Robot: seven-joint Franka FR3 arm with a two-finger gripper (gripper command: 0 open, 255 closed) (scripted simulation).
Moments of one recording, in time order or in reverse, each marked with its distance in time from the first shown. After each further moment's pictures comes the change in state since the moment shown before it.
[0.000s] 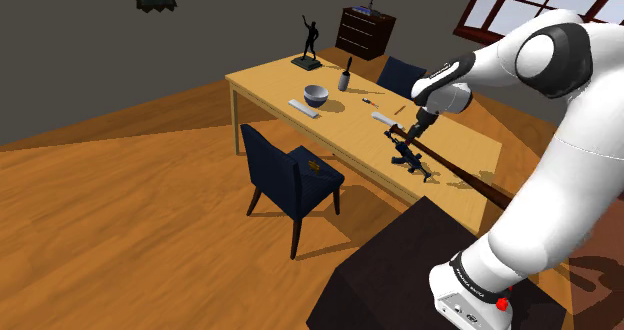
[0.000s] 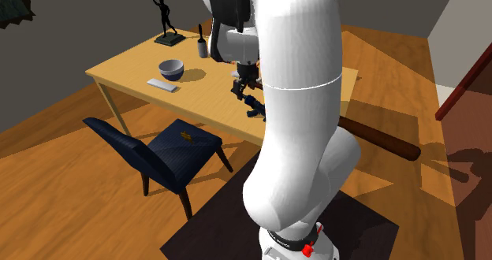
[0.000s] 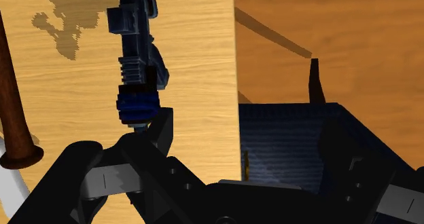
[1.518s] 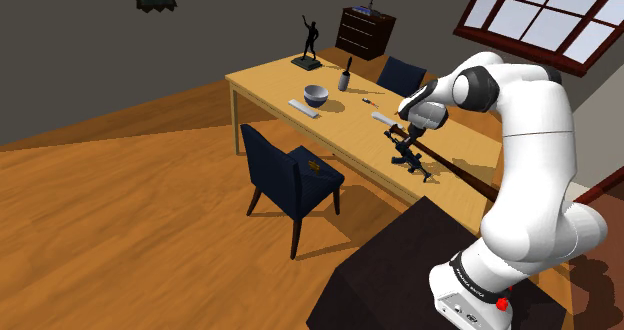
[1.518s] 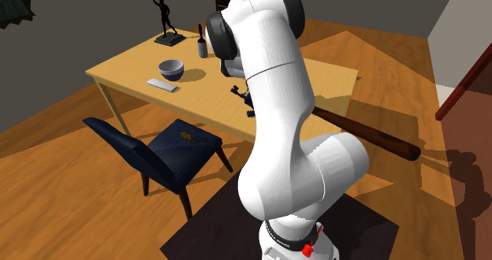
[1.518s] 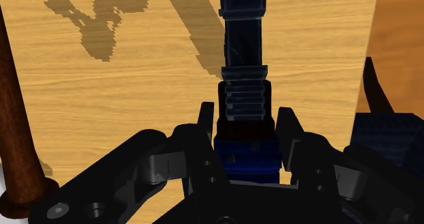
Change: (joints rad) arm -0.245 0.514 0.151 0.440 0.212 0.083 -0.211
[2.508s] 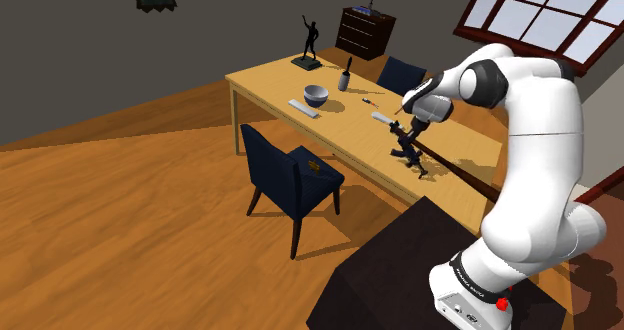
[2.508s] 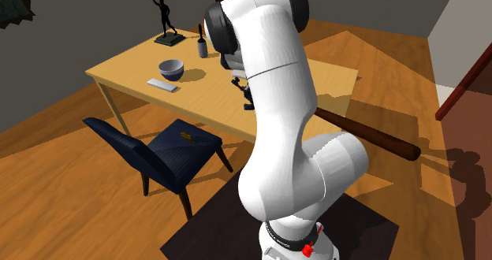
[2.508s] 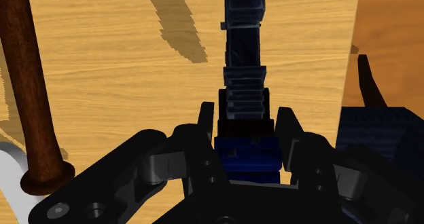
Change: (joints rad) arm 0.023 -0.075 -0.030 -0.028 -0.026 -0.048 0.017
